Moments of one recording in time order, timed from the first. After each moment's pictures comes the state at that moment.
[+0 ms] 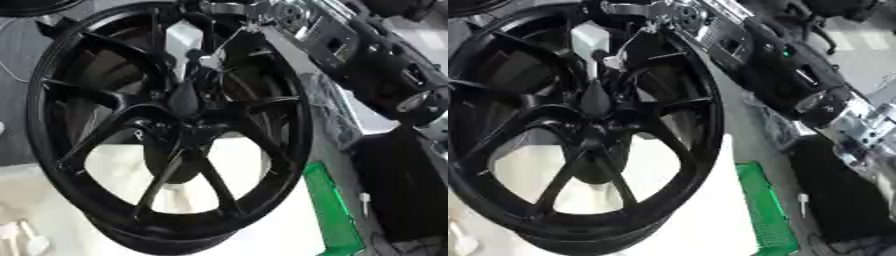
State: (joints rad) left arm -0.17 0.39 0.11 -1.92 0.34 0.01 0.16; right arm -0.55 -0.93 0.22 -1.79 0.37 -0.05 0.54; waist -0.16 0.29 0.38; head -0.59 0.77
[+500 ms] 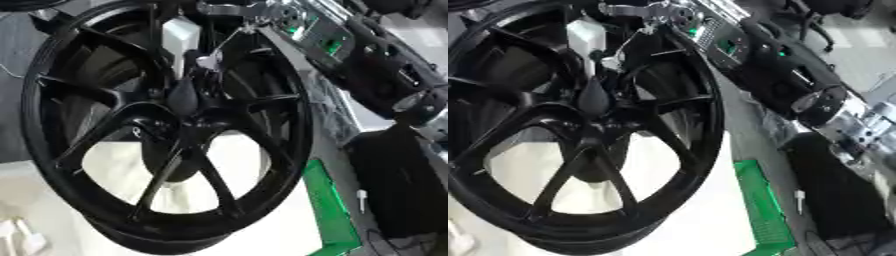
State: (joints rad) left arm -0.17 0.39 0.12 -1.92 0.33 0.00 0.15; right arm -0.55 -0.93 0.22 -1.79 0.38 -0.05 0.54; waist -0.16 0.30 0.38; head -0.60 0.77
